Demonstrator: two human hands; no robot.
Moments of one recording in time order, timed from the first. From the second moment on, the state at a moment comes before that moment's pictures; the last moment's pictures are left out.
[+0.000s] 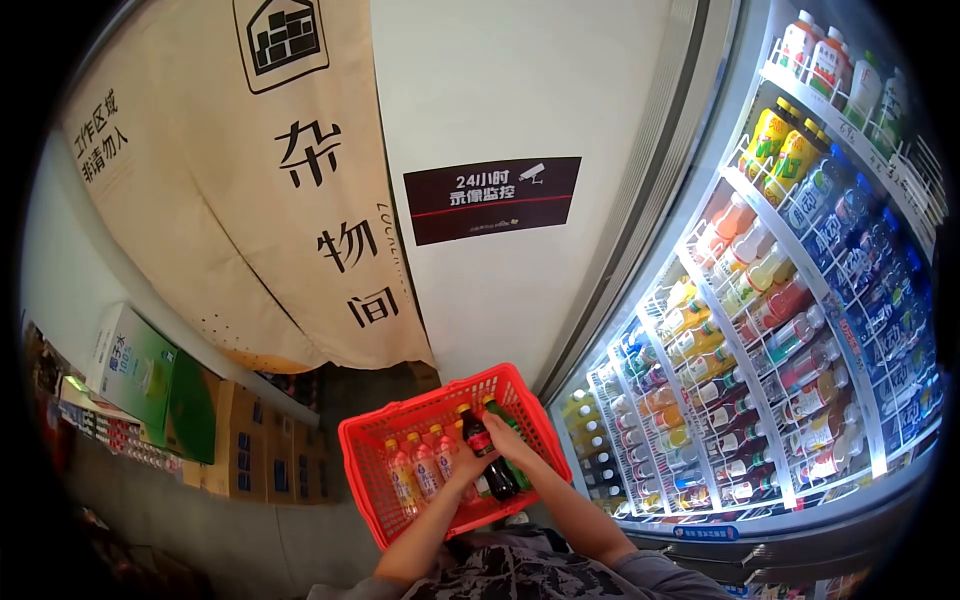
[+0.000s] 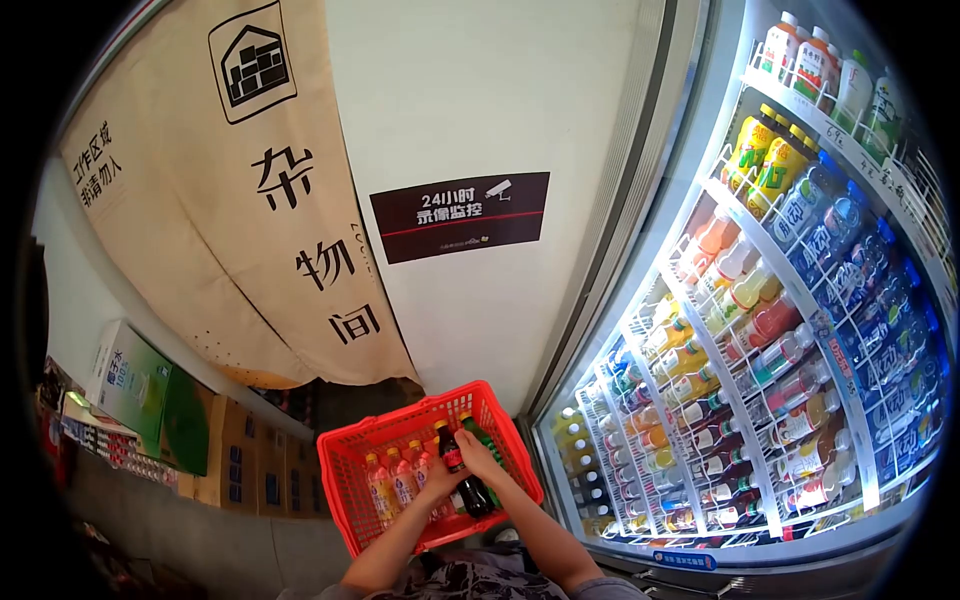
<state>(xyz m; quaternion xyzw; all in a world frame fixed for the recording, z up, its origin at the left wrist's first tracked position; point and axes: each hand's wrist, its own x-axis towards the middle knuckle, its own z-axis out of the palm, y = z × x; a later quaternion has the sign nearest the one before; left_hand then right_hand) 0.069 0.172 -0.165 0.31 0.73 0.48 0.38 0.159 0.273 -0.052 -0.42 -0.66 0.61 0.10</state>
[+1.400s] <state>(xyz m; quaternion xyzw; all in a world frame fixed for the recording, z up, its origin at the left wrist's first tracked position) 0.019 0.088 0.031 0.42 0.64 0.56 0.33 0.157 0.151 0.083 -0.34 -0.46 0.76 0.31</state>
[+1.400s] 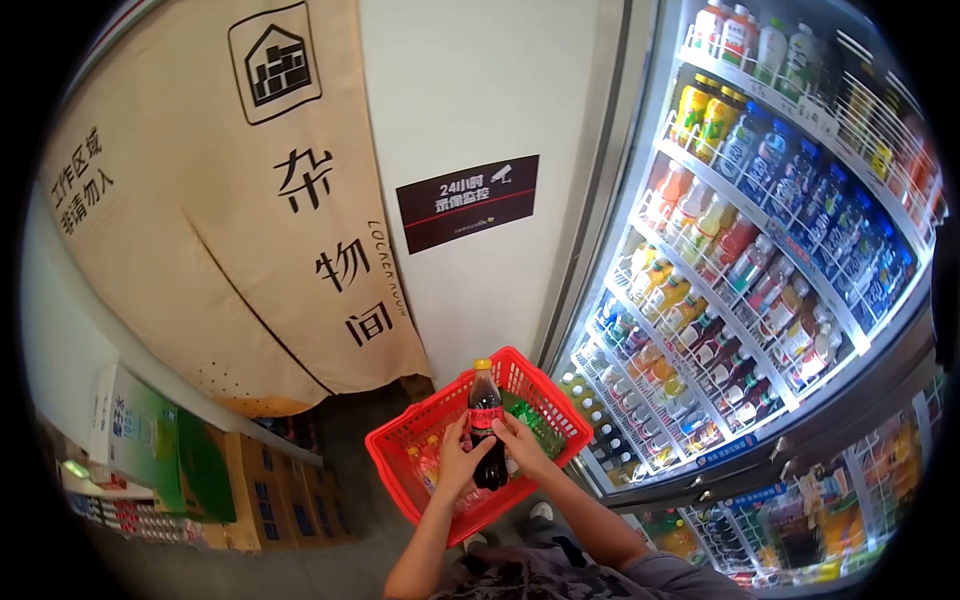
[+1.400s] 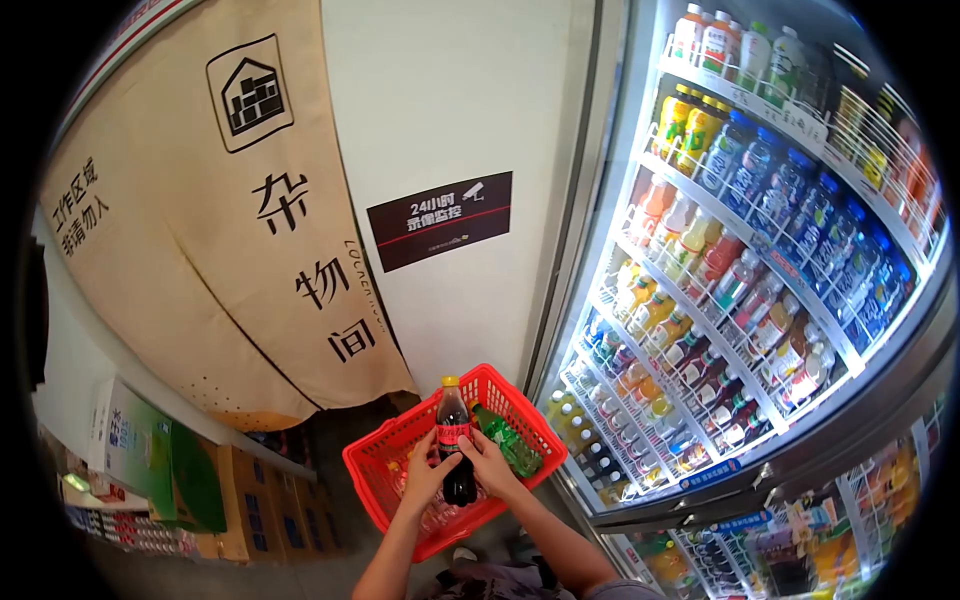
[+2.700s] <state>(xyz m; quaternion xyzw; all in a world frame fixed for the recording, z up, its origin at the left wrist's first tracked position) 0.420 0.086 0.109 0.56 0.19 0.34 0.73 0.578 0.002 0.129 -0.56 -0.51 0.24 0.61</state>
